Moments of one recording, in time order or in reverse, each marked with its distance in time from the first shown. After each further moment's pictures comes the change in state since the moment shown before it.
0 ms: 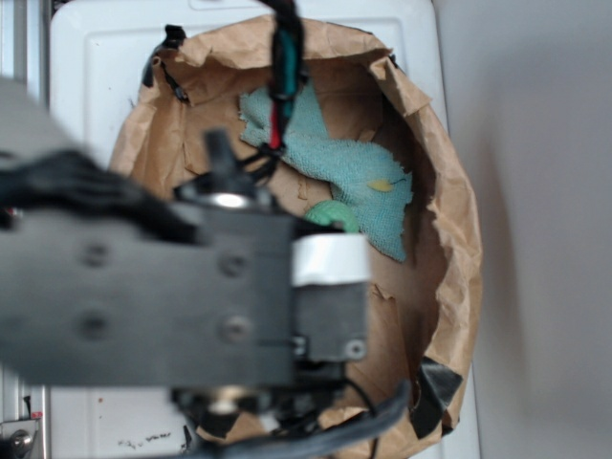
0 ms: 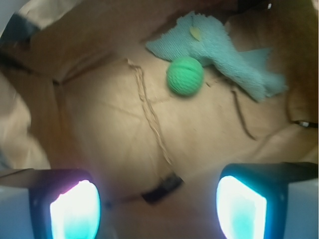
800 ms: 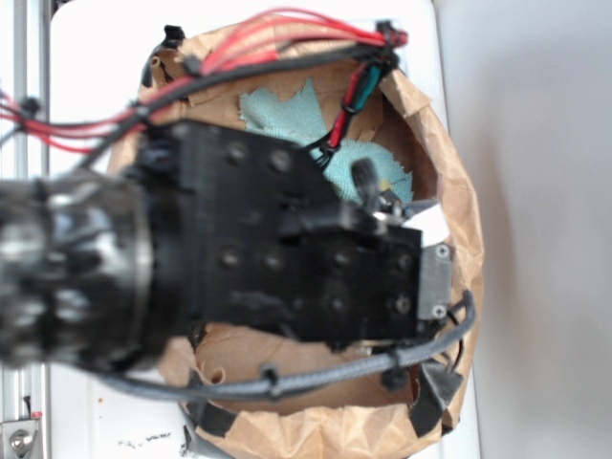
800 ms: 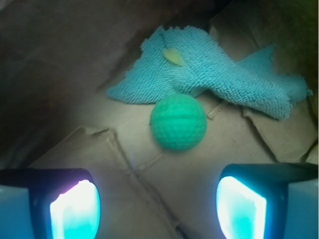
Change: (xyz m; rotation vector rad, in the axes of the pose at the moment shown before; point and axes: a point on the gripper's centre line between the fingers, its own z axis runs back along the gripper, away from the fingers) arm 0.038 0.016 -0.062 0.116 -0.086 0.266
